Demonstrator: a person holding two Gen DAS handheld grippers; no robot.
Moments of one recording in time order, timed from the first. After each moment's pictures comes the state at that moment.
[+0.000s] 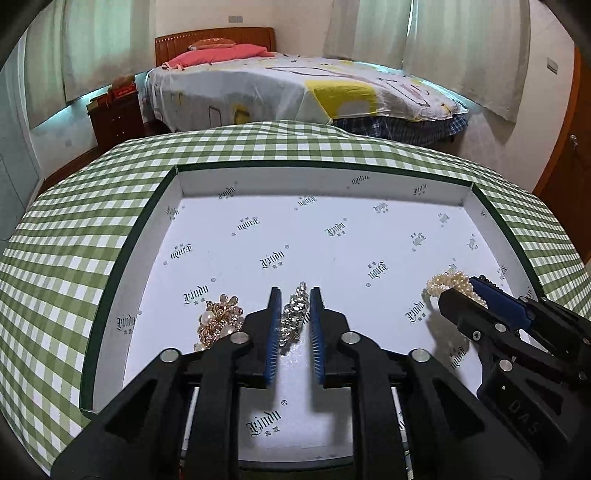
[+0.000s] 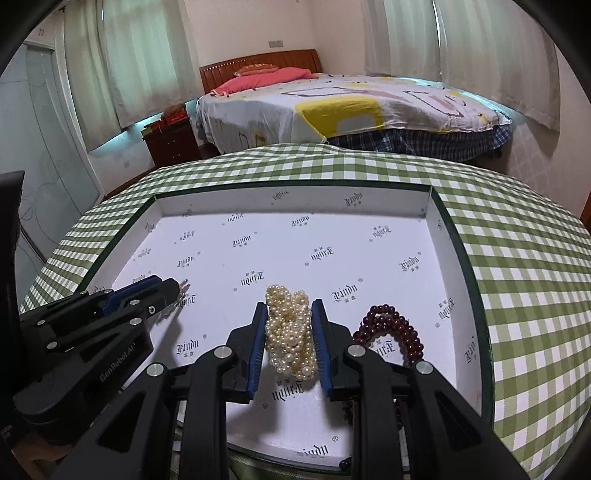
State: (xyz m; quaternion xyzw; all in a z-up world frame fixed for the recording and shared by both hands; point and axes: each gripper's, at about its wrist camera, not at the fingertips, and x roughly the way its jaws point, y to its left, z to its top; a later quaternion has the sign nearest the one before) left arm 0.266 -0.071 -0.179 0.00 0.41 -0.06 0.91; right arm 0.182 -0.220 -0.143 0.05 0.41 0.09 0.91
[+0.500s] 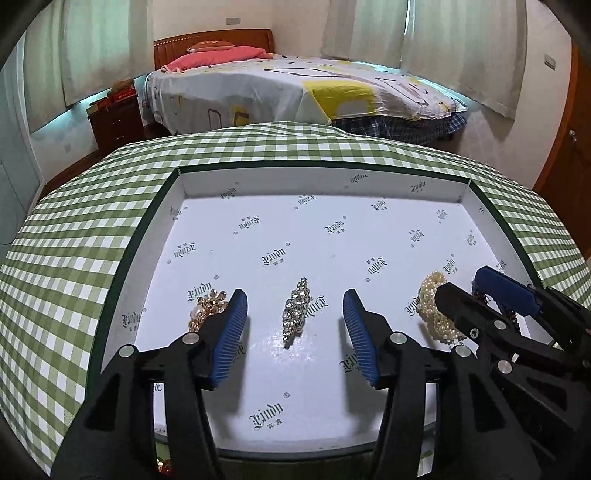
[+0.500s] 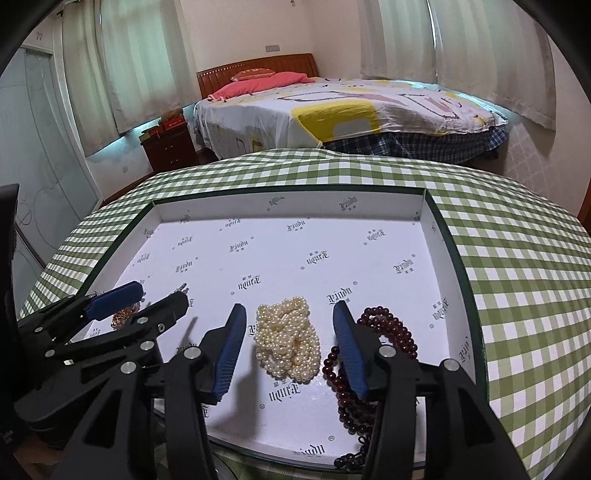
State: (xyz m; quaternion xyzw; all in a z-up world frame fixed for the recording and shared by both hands) left arm 0.261 -0.069 -0.174 0.01 0.40 -0.06 0.91; right arm 0.177 -0.225 -0.140 0.05 0.40 0.08 0.91
